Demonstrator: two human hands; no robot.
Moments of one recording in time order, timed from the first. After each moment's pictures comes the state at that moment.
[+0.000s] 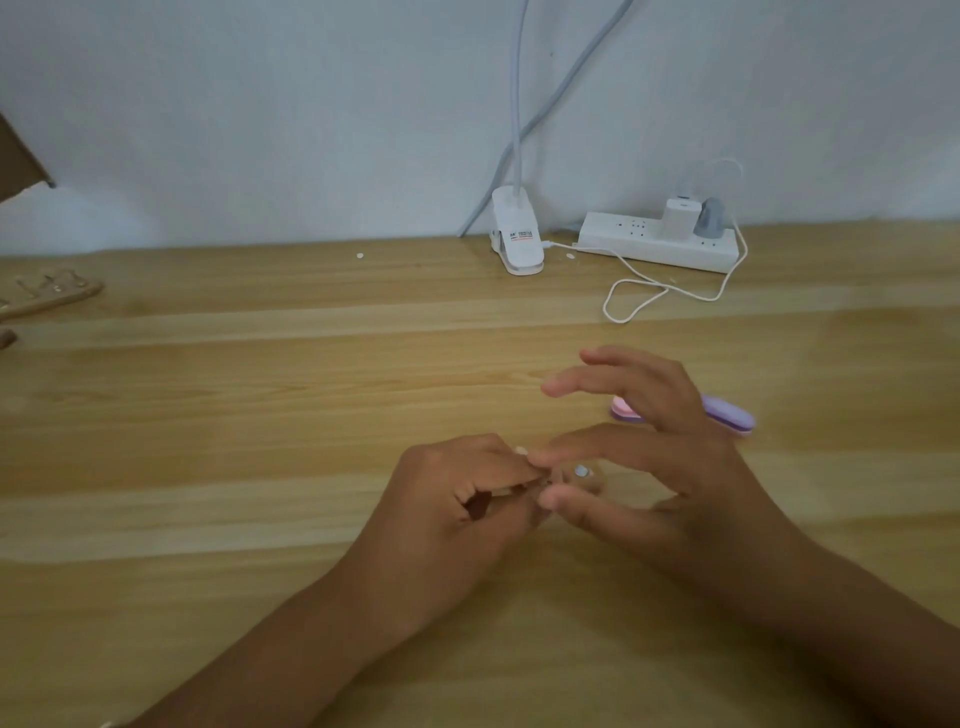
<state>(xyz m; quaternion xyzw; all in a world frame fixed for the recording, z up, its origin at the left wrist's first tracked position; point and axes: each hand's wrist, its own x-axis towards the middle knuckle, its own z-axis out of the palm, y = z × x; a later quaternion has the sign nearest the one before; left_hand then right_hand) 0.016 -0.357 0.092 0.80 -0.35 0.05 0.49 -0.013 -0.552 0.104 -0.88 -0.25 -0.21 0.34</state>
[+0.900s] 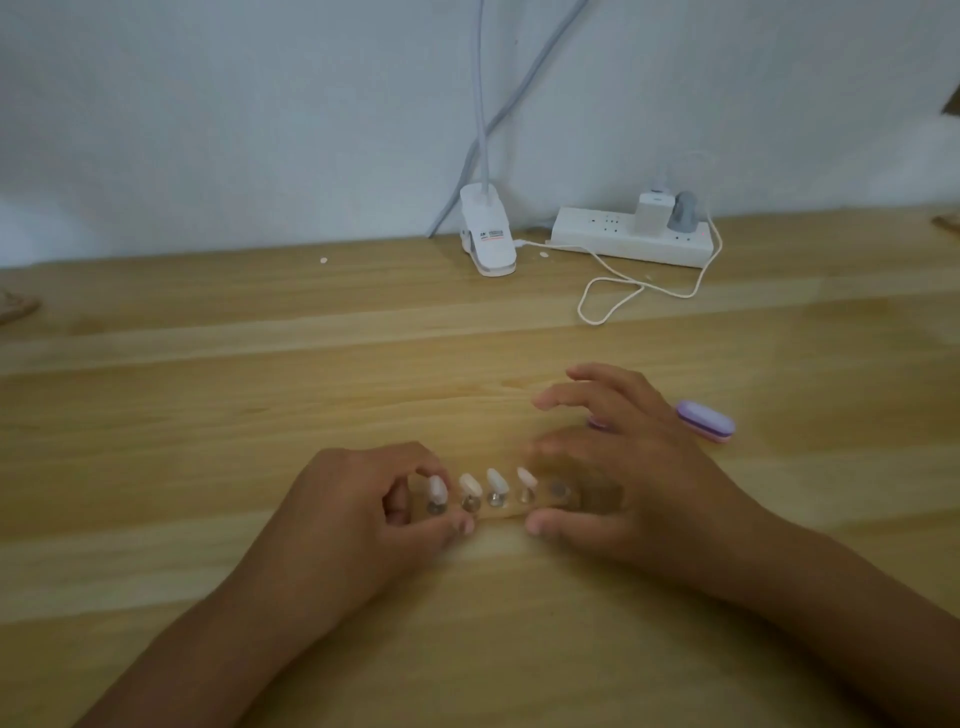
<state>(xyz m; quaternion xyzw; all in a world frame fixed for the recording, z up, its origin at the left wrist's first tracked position) 0.039 -0.329 0.093 0.90 -0.24 0.01 0.37 0.010 -0.573 0.083 -0.94 -0.22 -0.13 0.24</state>
